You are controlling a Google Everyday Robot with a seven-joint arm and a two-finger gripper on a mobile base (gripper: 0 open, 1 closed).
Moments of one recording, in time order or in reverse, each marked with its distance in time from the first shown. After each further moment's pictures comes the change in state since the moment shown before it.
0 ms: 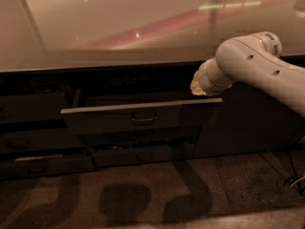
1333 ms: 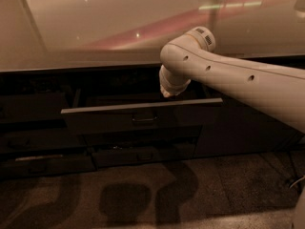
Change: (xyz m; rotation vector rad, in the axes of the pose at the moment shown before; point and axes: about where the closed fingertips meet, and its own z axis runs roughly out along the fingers) arm -0.090 -0.014 0.060 -0.111 0.045 -0.209
